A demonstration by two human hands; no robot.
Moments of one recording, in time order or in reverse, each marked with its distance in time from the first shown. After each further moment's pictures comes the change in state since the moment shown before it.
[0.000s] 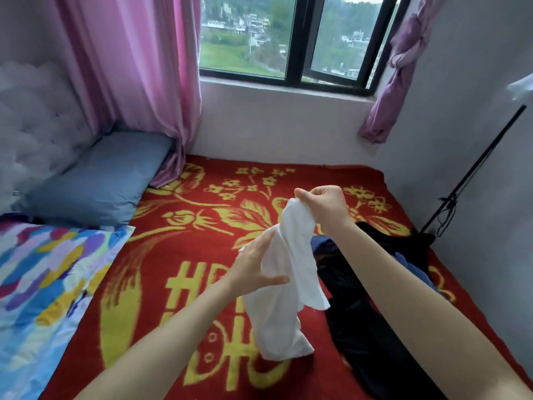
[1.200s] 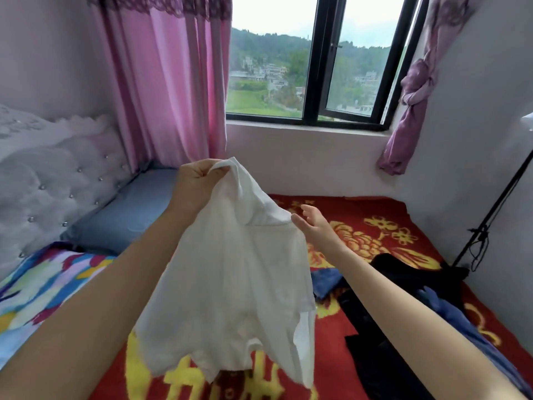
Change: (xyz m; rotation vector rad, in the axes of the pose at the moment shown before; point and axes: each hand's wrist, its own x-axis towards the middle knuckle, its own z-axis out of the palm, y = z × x) left_hand 0.015 0.083 -0.204 -0.326 0.678 0.089; right_hand 0.004 -0.003 0.032 -0.097 -0.259 -0.040
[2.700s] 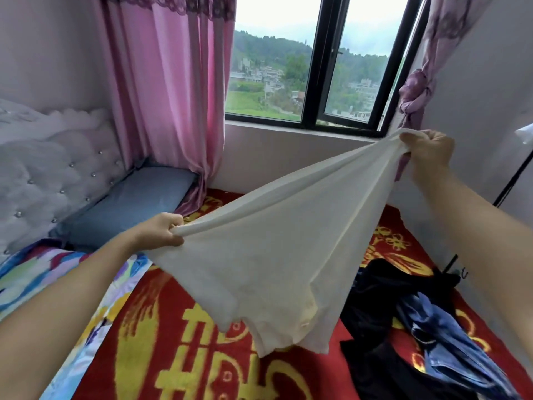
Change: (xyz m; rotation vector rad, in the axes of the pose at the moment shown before) left_hand -0.007 -0.085 -0.094 0.613 -0.596 -0.391; right_hand 0.046 -0.089 -0.161 0.396 0.738 -0.138
